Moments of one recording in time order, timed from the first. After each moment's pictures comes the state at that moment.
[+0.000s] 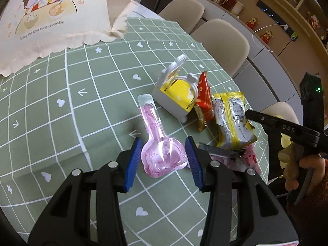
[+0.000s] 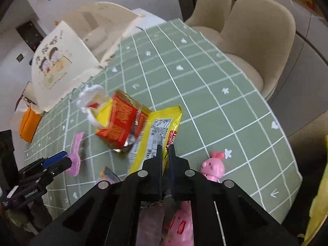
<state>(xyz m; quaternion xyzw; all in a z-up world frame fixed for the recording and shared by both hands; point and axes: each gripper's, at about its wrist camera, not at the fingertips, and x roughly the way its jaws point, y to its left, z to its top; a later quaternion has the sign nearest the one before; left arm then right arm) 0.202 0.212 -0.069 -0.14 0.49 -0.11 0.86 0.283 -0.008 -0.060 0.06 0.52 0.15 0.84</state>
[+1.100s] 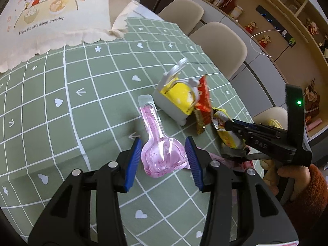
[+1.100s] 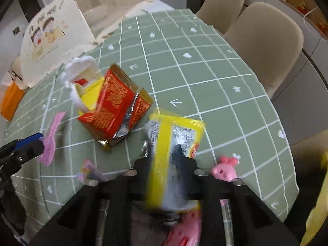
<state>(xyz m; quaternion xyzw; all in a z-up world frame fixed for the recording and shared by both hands) 0.206 0.216 -0.070 -0.16 0.48 -0.13 0.85 0.286 0.017 -0.088 -0.03 0.54 0.13 0.83</state>
